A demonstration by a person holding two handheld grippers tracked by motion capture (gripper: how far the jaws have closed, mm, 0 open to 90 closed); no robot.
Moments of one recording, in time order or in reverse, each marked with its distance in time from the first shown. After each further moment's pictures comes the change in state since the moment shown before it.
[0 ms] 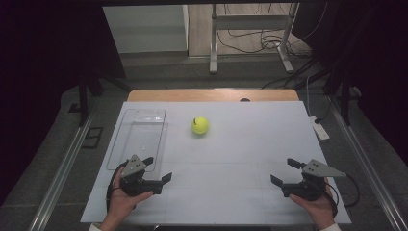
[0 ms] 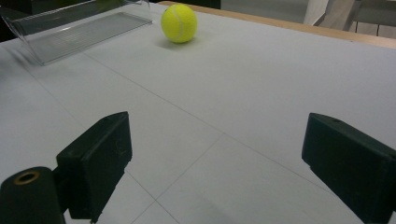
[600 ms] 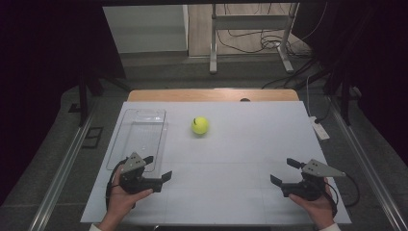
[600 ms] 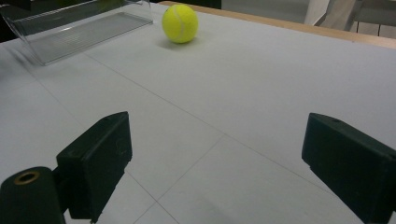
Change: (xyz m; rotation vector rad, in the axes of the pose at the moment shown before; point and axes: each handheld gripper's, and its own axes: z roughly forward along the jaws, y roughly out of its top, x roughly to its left) left arm 0.000 0.013 -0.003 0.026 -0.018 -0.026; right arm 0.000 0.001 0.001 -0.001 0.003 0.001
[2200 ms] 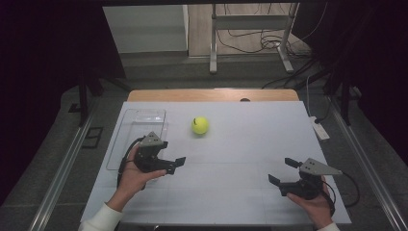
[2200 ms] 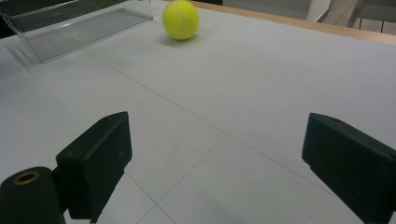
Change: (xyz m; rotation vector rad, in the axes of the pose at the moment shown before) left arm -0.004 0.065 0.031 0.110 -0.072 0.045; right arm 0.001 0.001 0.006 0.016 0.002 -0.003
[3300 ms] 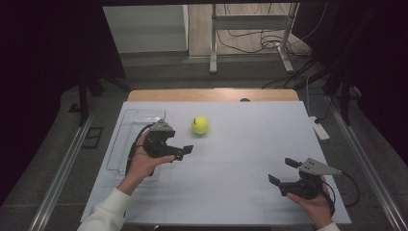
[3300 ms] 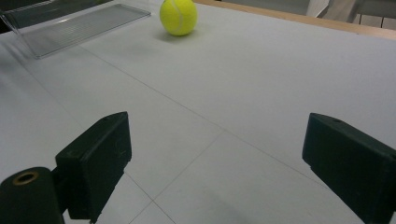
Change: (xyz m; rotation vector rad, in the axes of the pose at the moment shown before) left arm 0.012 0.033 0.023 0.015 -0.013 0.003; right arm -0.002 -0.002 0.002 0.014 -0.004 0.002
